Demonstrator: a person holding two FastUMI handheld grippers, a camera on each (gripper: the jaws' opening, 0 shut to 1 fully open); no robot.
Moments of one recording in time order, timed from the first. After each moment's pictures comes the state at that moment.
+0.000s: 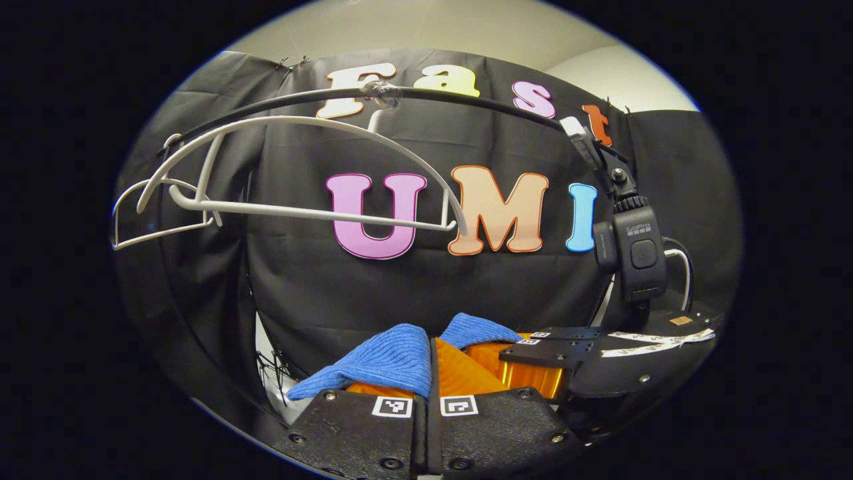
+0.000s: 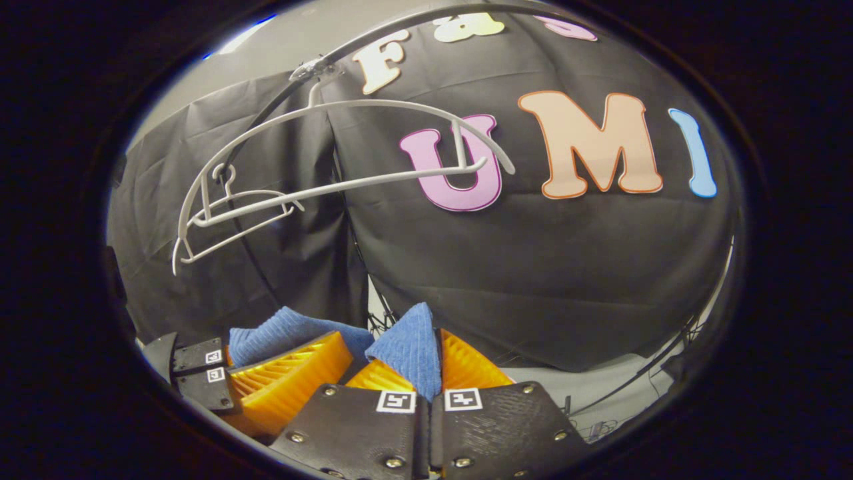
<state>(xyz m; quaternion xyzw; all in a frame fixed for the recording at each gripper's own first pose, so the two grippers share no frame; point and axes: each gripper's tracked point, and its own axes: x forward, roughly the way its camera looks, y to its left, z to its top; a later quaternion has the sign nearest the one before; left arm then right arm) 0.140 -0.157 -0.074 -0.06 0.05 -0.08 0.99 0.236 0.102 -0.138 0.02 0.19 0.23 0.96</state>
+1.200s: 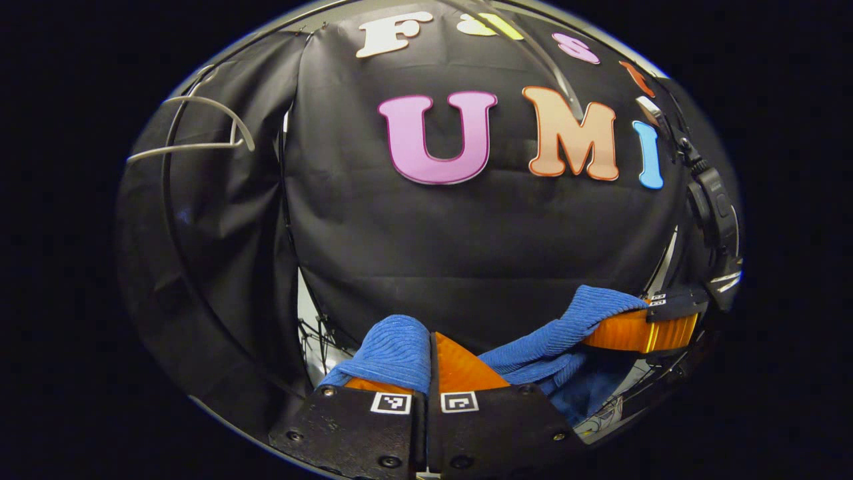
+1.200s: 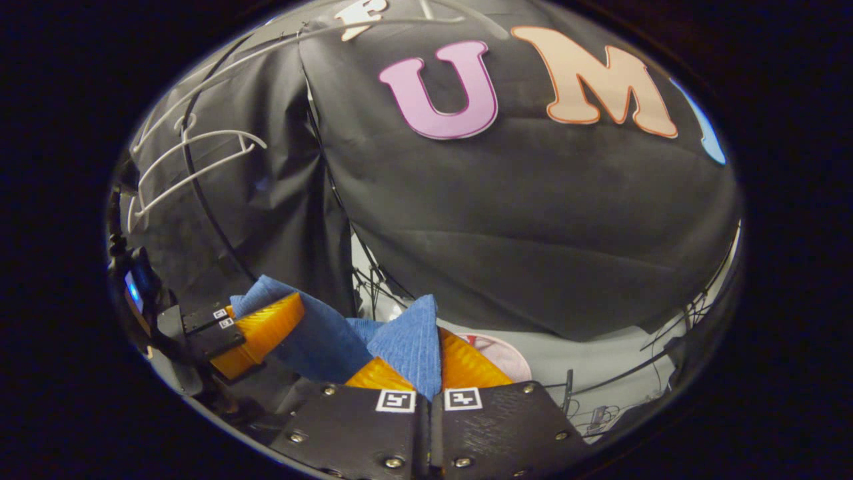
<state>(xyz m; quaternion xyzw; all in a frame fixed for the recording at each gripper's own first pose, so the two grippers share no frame) 0.205 -0.056 -0.245 -0.03 0.17 0.00 0.99 0.273 0.097 -0.286 -0.01 0.31 0.21 0.93</state>
